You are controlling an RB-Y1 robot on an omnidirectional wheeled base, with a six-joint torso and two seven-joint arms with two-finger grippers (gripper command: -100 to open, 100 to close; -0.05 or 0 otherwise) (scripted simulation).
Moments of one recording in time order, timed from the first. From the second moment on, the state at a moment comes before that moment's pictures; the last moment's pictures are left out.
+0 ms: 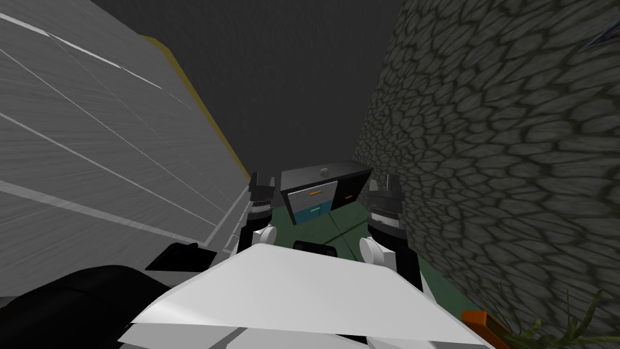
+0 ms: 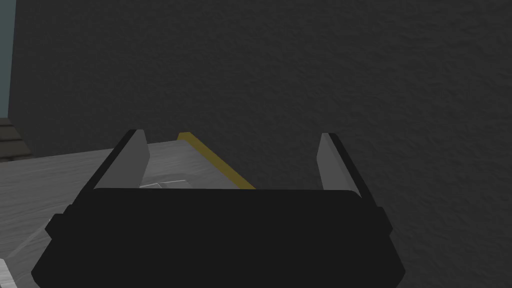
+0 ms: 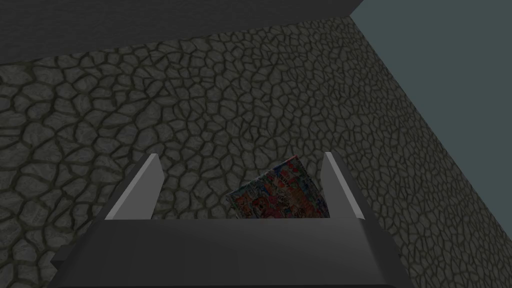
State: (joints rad) left arm 0.53 -0.03 -0.06 -2.30 0.07 -0.52 0.11; right arm 0.51 0.04 0.07 -2.33 -0.05 -0.46 0.16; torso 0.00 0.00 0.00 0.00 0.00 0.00
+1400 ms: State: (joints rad) left arm 0.53 -0.03 -0.06 -2.30 0.07 -0.52 0.11; right arm 0.51 -0.07 0.08 -2.32 -0.08 -0.47 0.09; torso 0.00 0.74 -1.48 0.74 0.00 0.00
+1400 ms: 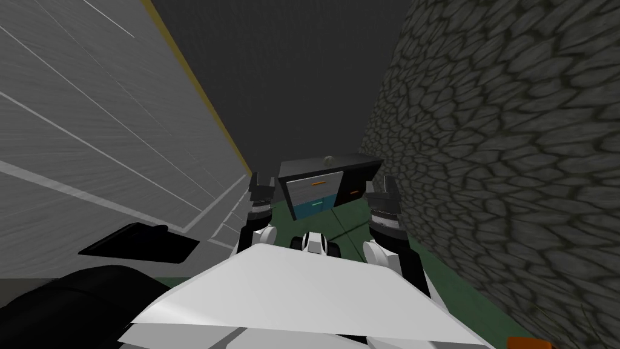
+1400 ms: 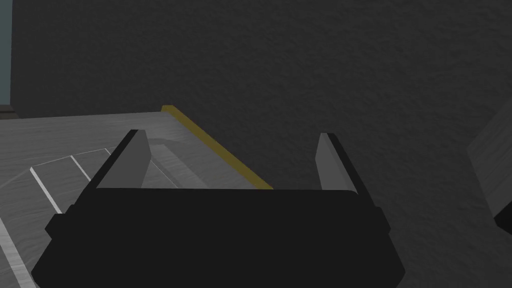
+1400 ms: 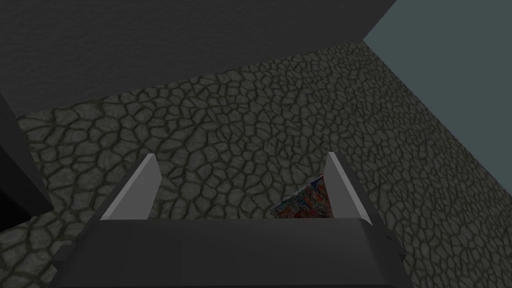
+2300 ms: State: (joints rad) left arm 0.53 -0.03 -0.06 -2.30 0.07 -0.52 0.11; right arm 0.52 -0.15 0.09 -2.26 -0.21 -0.49 -0.14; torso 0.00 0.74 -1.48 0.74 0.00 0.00
